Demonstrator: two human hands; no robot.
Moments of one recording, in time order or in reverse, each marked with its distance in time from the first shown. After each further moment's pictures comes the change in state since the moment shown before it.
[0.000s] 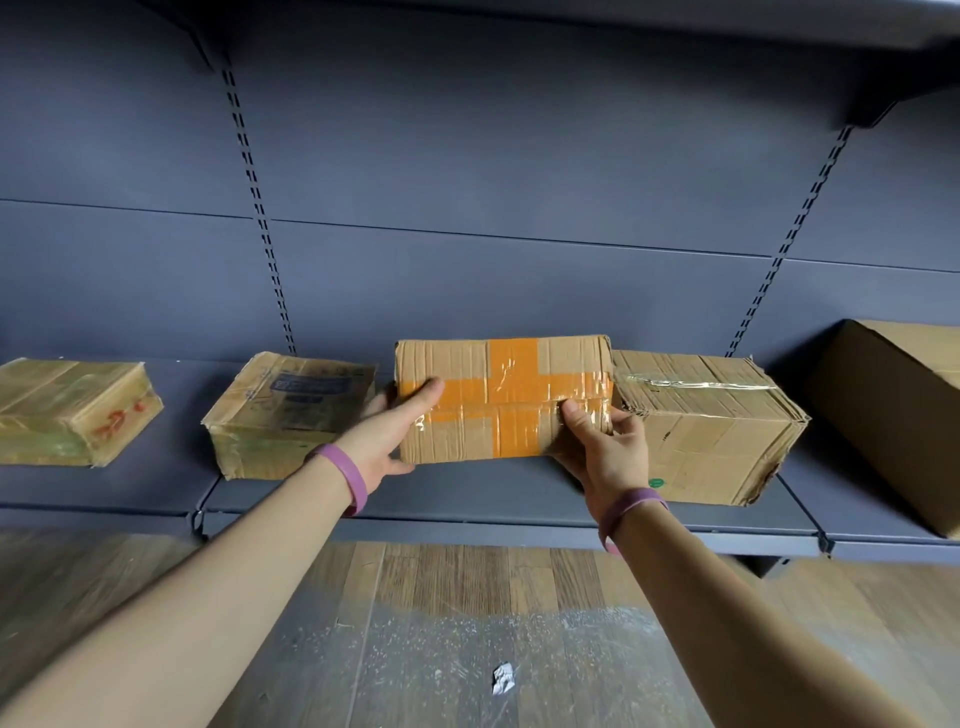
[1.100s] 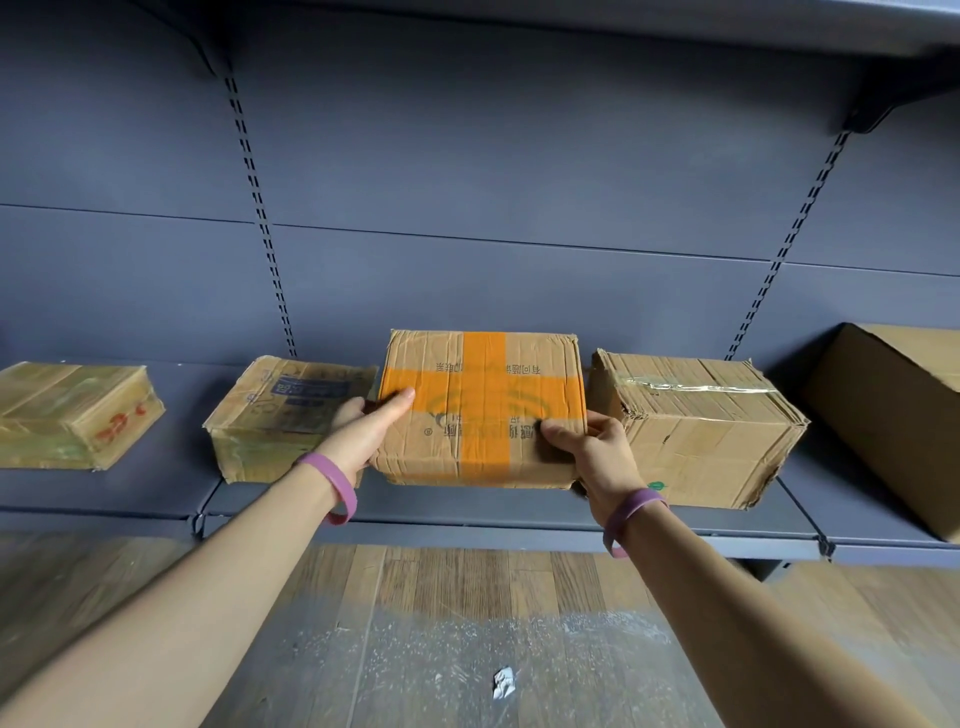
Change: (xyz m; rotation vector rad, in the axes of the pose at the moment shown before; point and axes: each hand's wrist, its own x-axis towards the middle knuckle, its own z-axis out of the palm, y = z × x) left_hand 0.008 -0.007 -0.020 0.034 0.165 0.084; right_hand 0.017 0.009 -0.008 -0.375 -0.167 0.061
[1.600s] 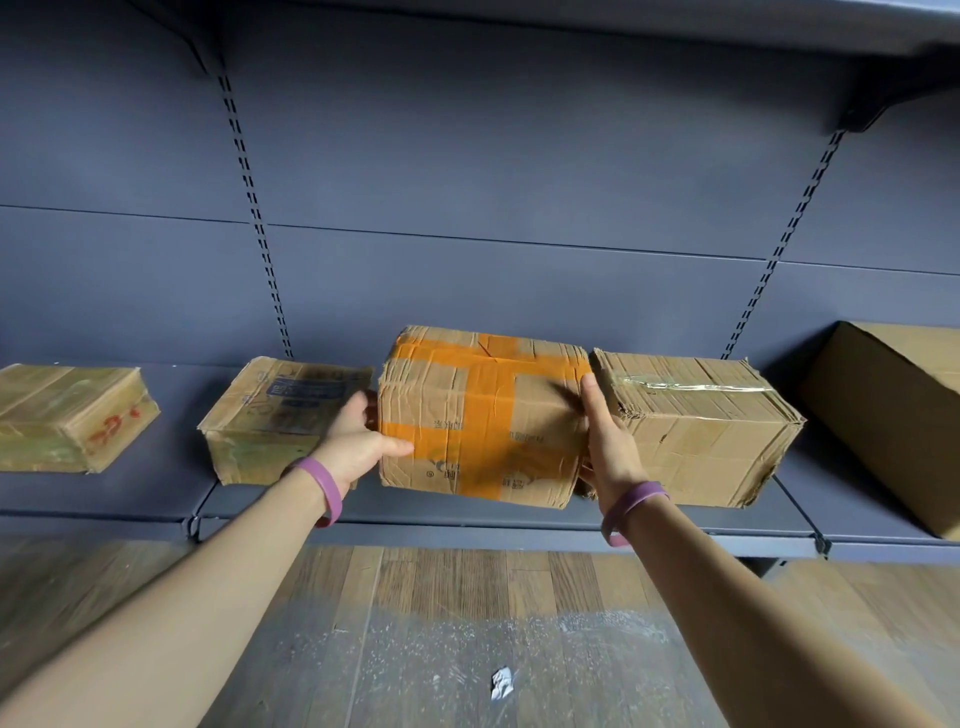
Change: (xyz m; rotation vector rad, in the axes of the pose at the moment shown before) left_hand 0.010 -0.008 -0.005 0.307 -0.052 0.089; right_hand -0.027 -0.031 0.004 -0.080 0.092 0.021
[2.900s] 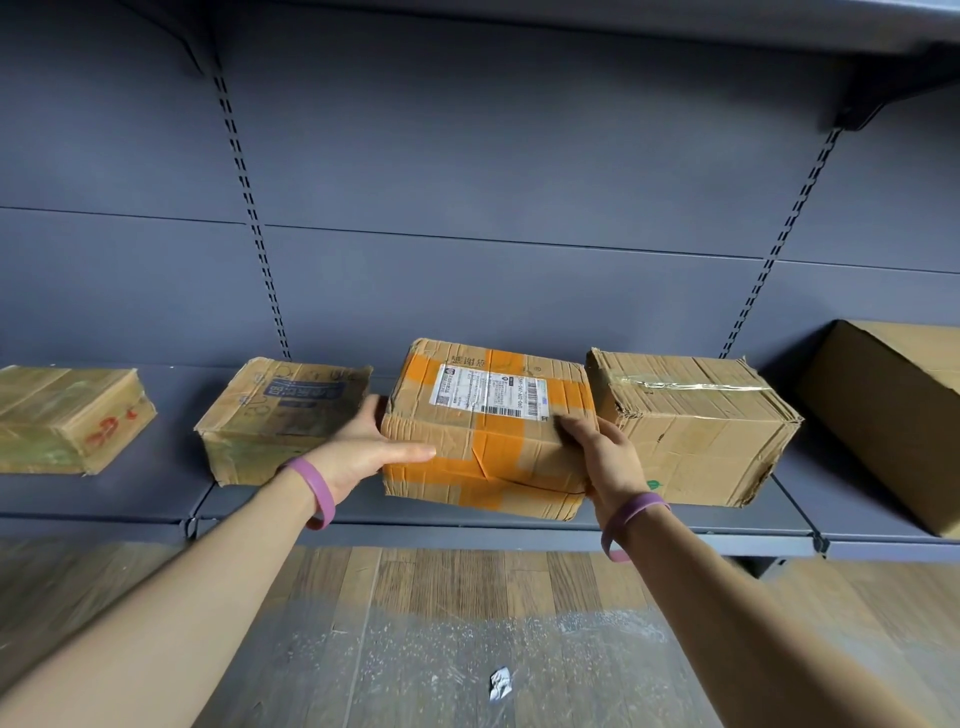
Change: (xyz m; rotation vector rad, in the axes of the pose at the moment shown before) left_hand -0.008 0.006 -0.001 -0.031 -0.222 -0.049; right_hand 0.012 0.021 -0.005 0.091 0.040 0.027
